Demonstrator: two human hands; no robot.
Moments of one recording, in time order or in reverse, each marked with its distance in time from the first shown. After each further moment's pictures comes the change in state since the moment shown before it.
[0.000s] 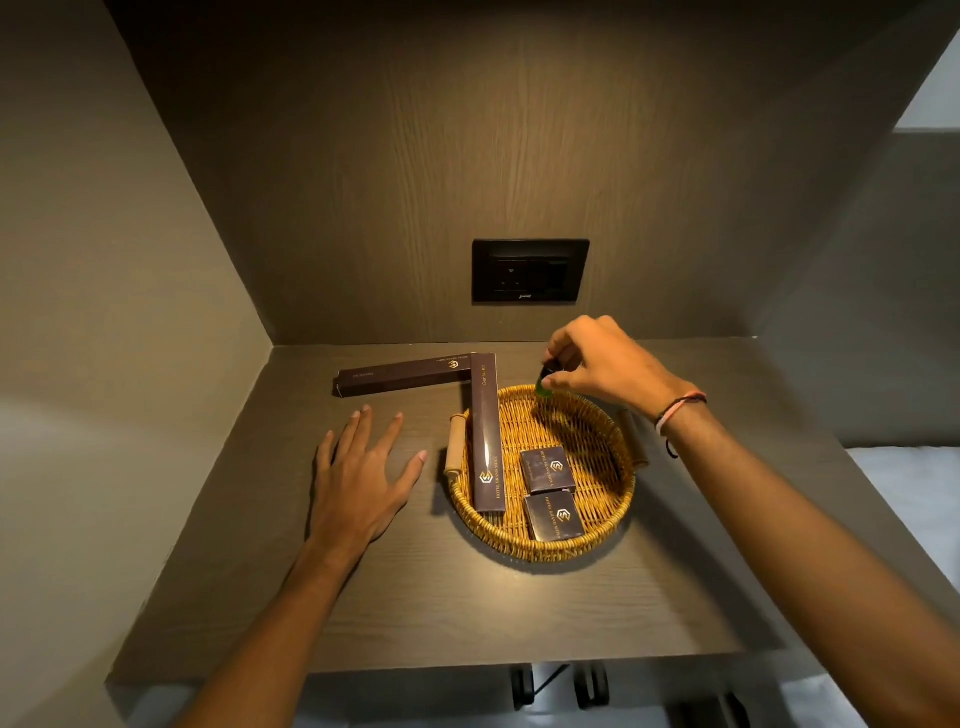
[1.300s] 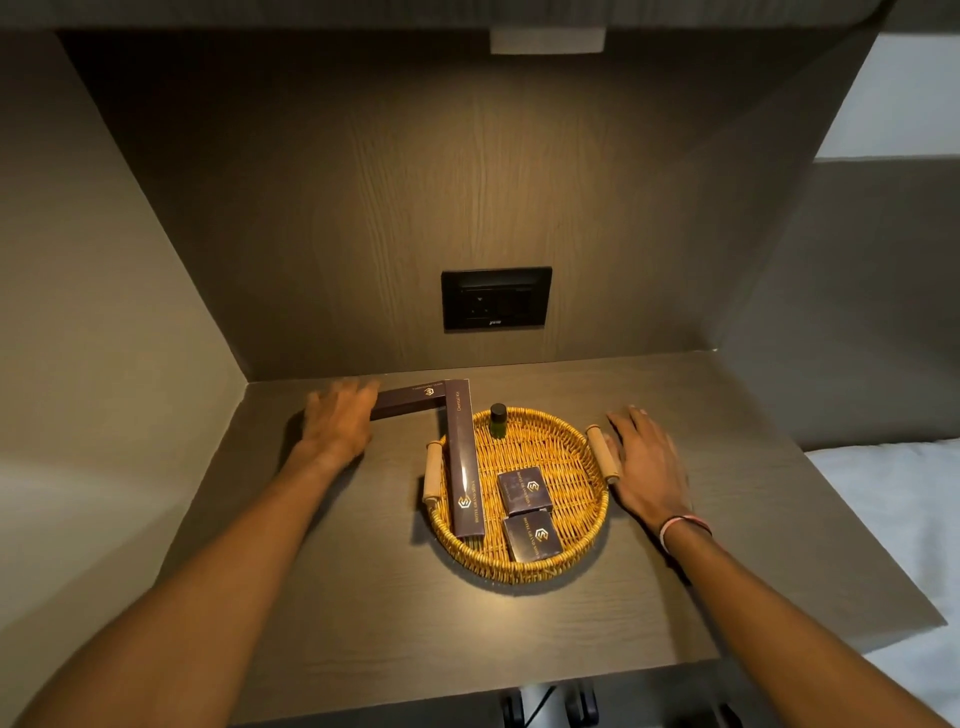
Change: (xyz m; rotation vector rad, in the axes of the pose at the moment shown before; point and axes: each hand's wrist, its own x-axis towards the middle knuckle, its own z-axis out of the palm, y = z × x) left_hand 0.106 0.022 -0.051 0.198 -0.163 0.053; right_hand -0.081 0.099 0.076 -0.141 0.317 0.328
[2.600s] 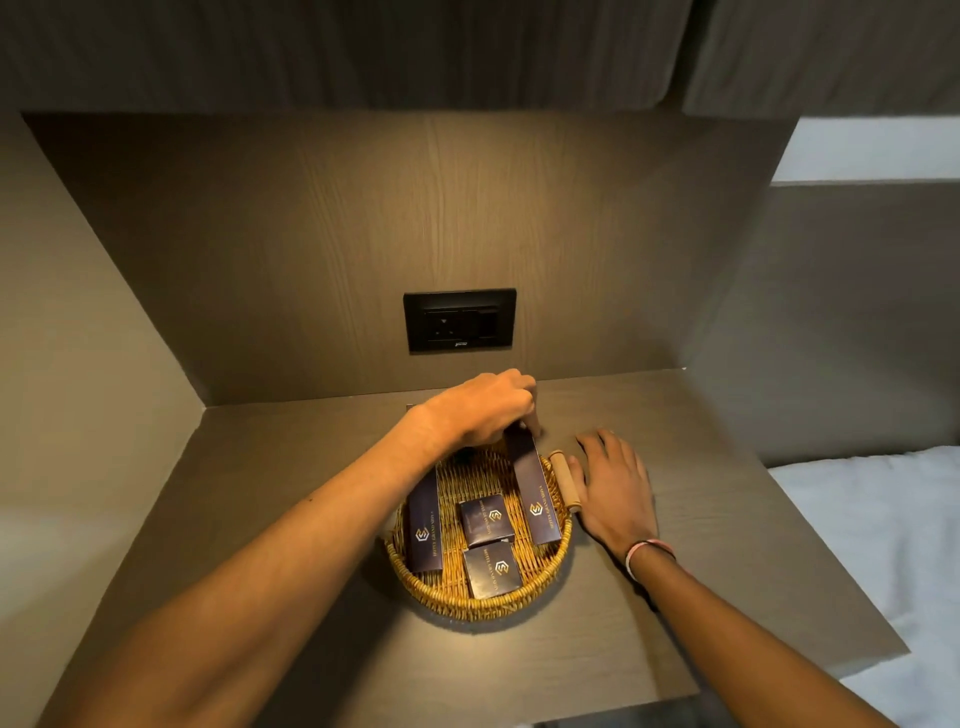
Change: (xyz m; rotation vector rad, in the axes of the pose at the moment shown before) left_hand 0.024 0.182 -0.064 0.087 -0.144 0.888; right_hand 0.005 0.002 0.003 -0.073 0.042 -0.011
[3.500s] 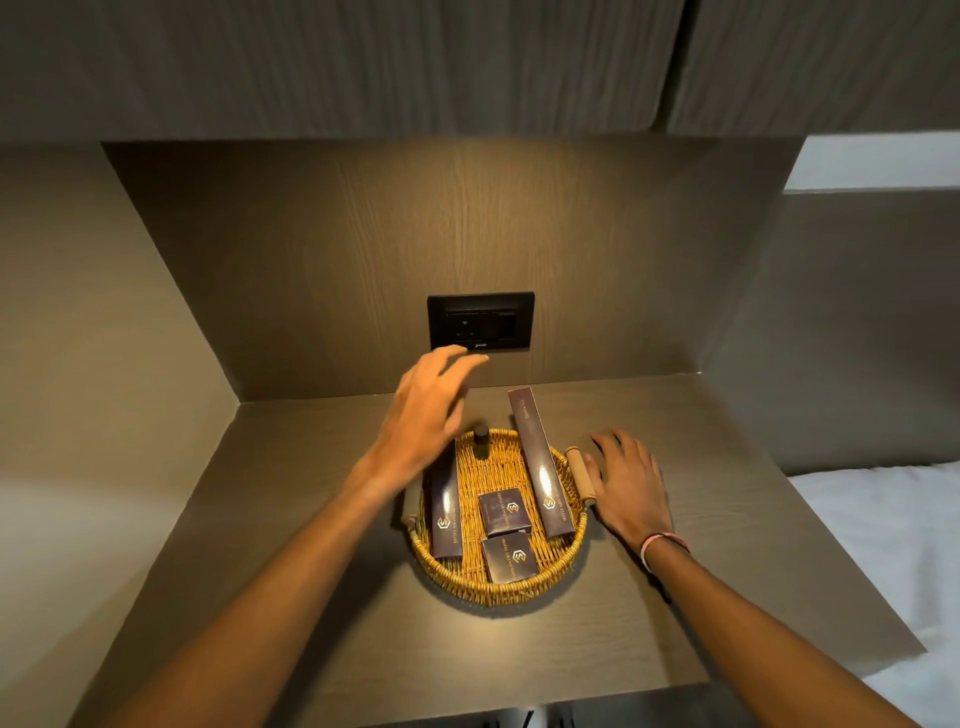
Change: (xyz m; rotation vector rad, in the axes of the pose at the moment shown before) left_hand -0.086 -0.014 0.032 -0.331 0.702 -0.376; right_hand 0.002 0.004 0.003 0.067 -0.010 -0.017
